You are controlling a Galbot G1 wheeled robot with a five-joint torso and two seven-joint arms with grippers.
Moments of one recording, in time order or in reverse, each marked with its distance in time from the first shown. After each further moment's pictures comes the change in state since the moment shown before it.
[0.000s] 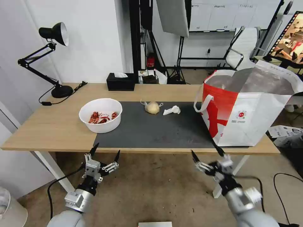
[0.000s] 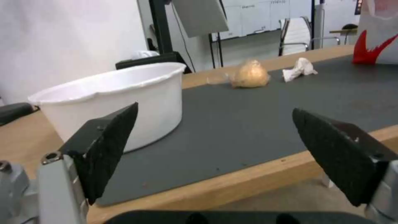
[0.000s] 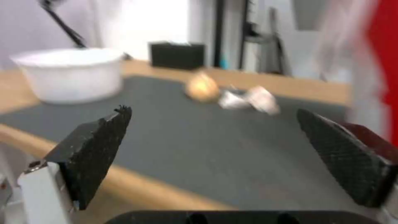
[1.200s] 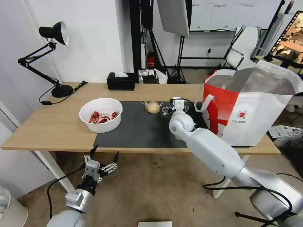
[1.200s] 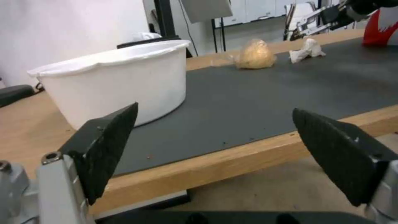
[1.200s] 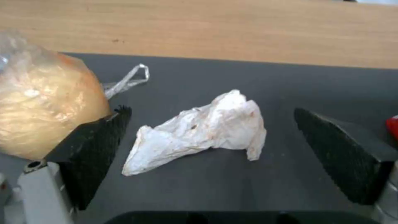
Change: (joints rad) left arm 0.002 0.002 -0.001 0.029 -0.002 0.021 -0.005; right arm 1.208 0.335 -0.719 -0.816 0.502 -0.547 0.816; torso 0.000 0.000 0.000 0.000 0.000
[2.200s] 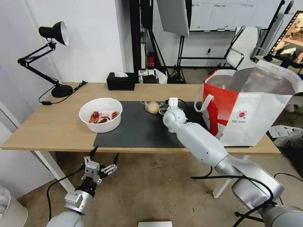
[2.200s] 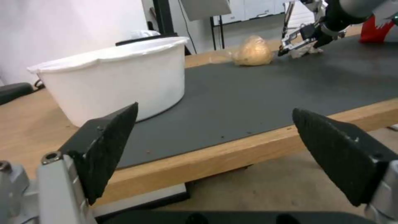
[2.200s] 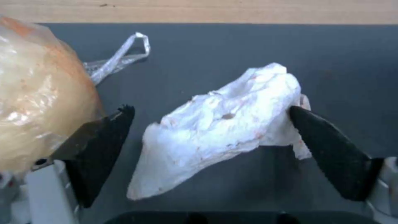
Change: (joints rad) left arm 0.017 0.009 -0.004 -0.007 -0.005 -0.003 0.001; right arm 0.048 0.104 0.040 -0.208 0.025 -0.022 -0.066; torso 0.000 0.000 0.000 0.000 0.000
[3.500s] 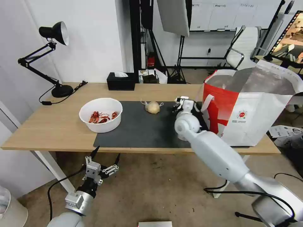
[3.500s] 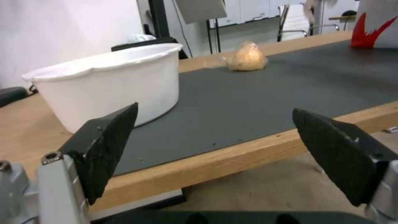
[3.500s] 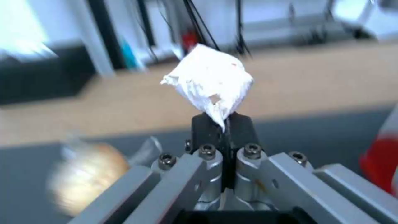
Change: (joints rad) left arm 0.011 0.010 0.007 -0.025 -0.007 0.003 0.000; right arm -0.191 -0.247 0.104 0.465 -0.079 0.243 -0.060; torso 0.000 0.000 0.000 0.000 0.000
